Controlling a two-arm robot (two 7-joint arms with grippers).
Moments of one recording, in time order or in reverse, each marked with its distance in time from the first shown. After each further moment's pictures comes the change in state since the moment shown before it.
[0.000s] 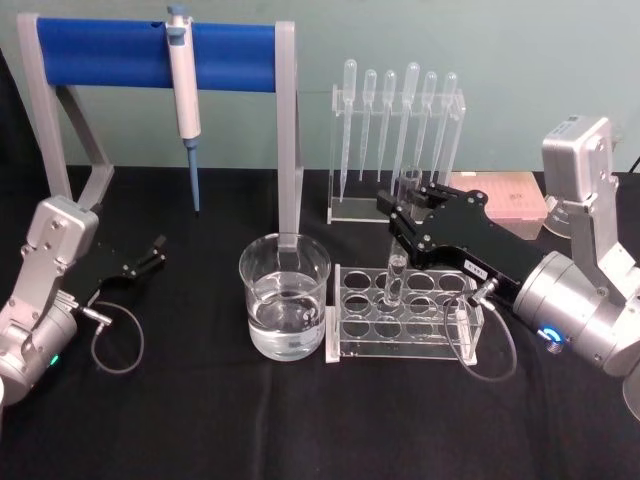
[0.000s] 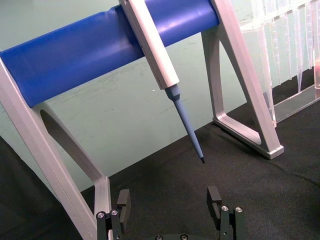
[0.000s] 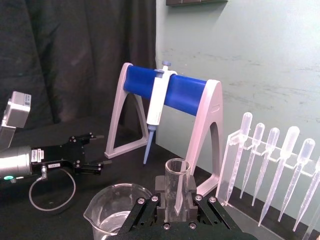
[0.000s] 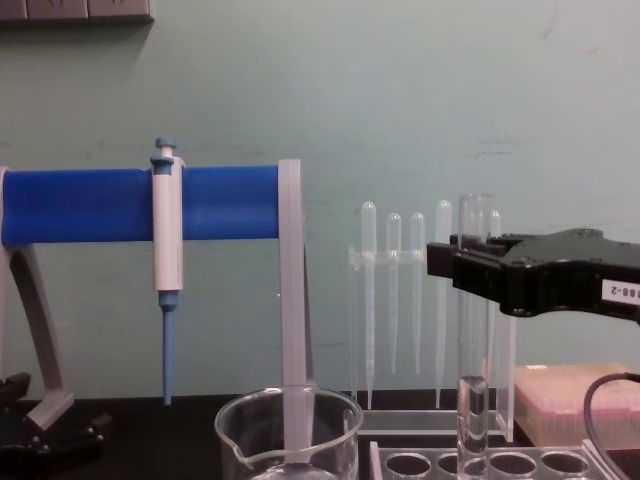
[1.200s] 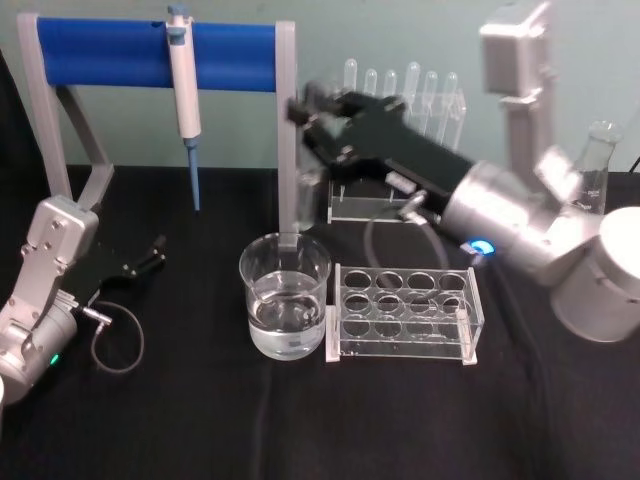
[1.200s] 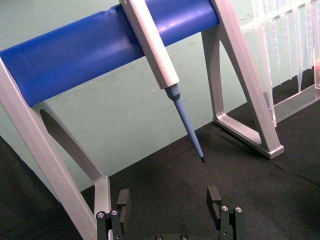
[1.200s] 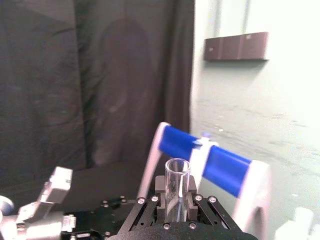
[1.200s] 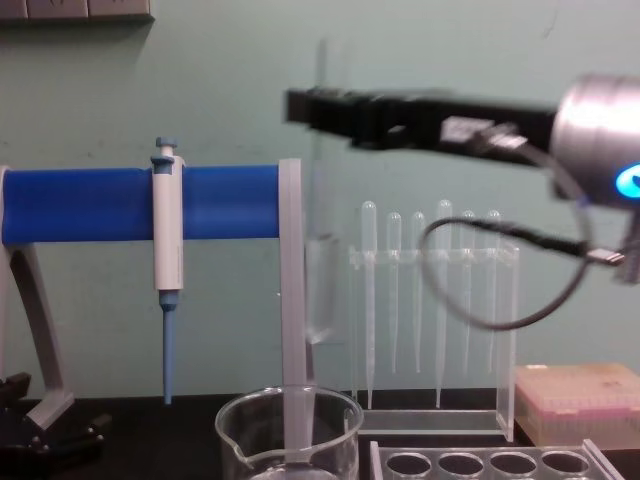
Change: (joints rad) left arm 0.000 0.000 0.000 0.000 0.000 0.000 0.000; right arm 0.227 -0.123 -0.093 0.060 0.042 0.012 0.073
